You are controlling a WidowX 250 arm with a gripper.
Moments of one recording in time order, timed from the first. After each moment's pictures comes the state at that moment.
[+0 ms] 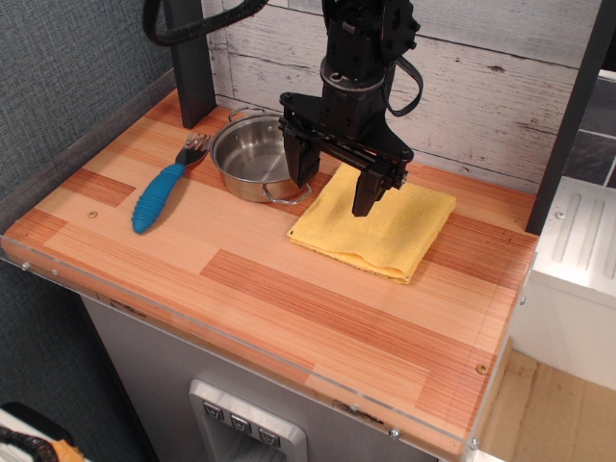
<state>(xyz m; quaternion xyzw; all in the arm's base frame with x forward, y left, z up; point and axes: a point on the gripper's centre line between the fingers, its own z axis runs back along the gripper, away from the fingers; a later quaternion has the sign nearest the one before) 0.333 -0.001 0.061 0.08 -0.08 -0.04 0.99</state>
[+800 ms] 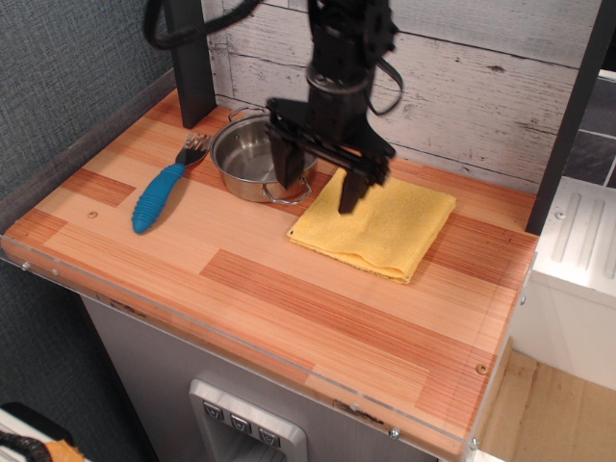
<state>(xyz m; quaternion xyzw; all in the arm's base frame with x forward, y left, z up) 0.340 0.023 0.053 0.08 -0.07 -0.01 0.99</state>
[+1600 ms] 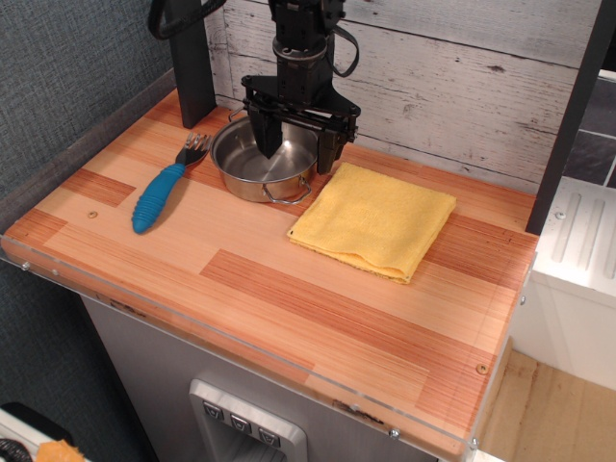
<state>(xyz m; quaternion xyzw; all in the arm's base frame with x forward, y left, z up) 0.385 0.066 0.032 0.04 -0.06 0.04 1.00</state>
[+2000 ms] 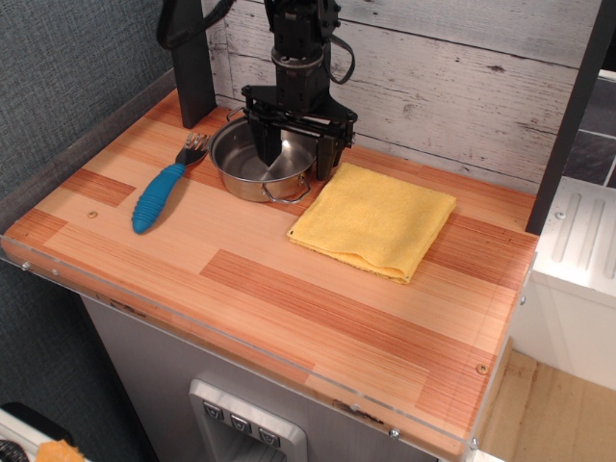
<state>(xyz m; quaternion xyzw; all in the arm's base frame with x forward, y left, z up) 0.389 0.070 0.021 0.03 -0.05 0.04 1.00</state>
